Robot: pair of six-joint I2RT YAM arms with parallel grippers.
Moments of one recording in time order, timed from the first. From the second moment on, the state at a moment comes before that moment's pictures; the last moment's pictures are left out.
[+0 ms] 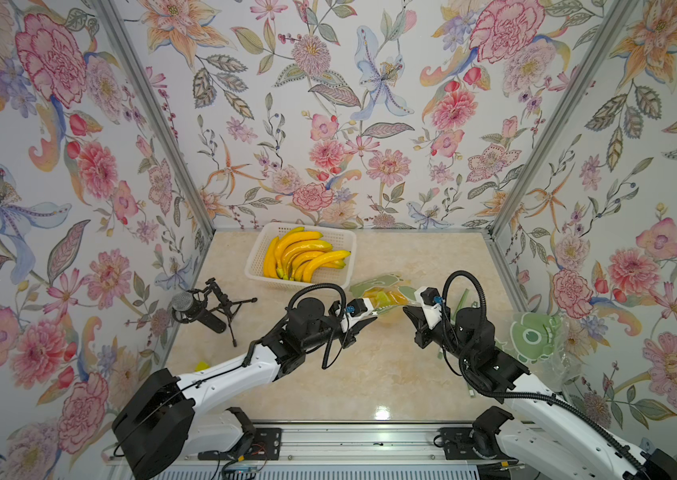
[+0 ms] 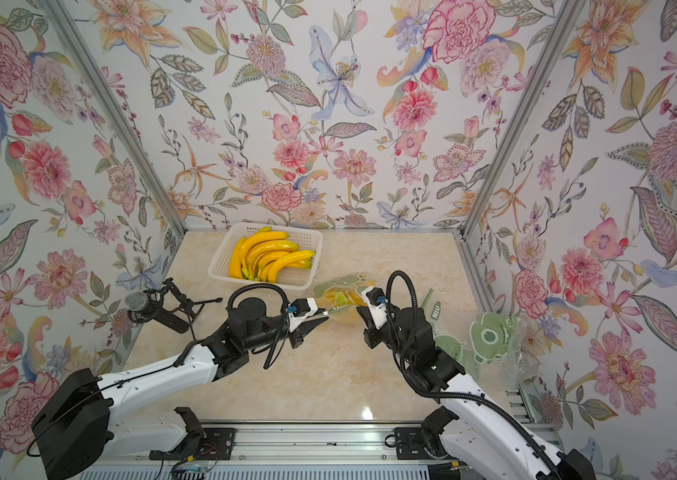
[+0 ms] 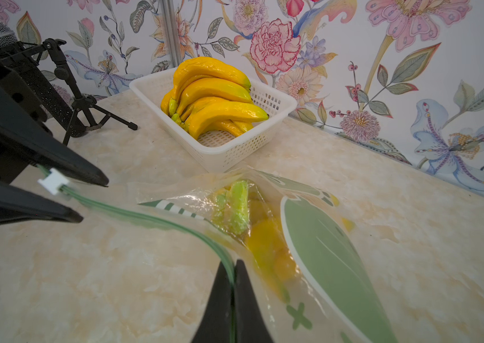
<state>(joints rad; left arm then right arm) -0.81 1.26 0.66 0.41 0.33 0.29 0.59 0.82 0.50 0.04 -0.09 -0.05</state>
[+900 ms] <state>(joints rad) -0.81 1.26 0.66 0.38 0.28 0.31 0.59 0.78 0.46 0.19 -0.25 -0.05</state>
